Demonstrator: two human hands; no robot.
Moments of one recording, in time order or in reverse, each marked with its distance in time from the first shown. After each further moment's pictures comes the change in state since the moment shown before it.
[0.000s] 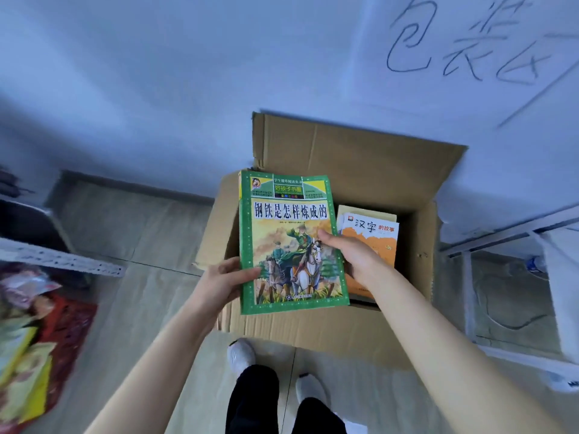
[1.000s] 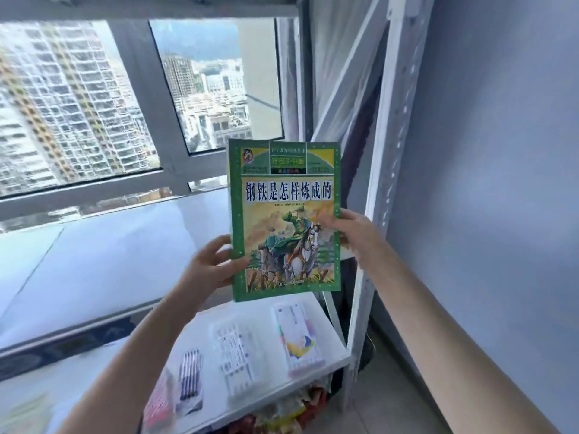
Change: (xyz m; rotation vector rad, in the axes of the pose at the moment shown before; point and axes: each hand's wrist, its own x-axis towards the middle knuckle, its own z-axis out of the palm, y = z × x) left_hand -0.531 0.143 -0.519 -0.208 0.969 0.750; right_hand -0.322 -0.323 0.736 -0.413 -0.892 -0.867
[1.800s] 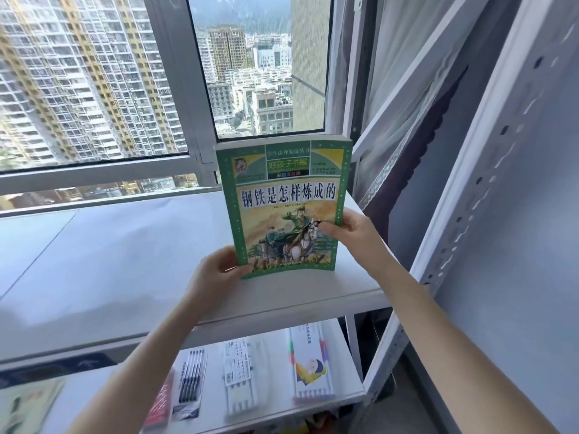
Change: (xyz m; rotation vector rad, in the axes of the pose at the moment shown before) left_hand 0.125 -0.063 -0.027 0.301 0.252 0.130; right_hand 0.155 0.036 0.005 -0.135 -0.192 -0.255
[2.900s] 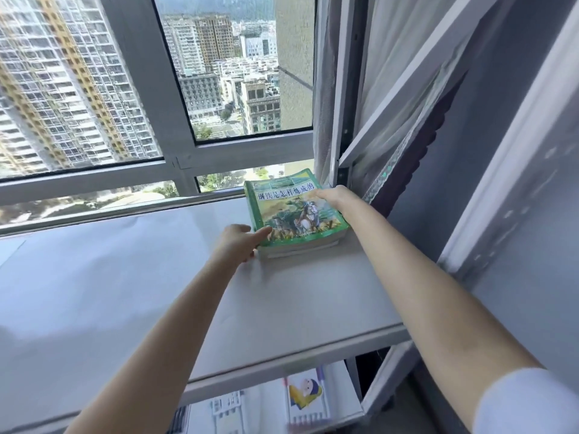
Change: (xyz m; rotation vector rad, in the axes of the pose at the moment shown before) left_hand 0.137 0.036 0.057 0.236 -0.032 -0.479; right_hand 0.165 0.027 -0.027 -0.354 0.066 0.584
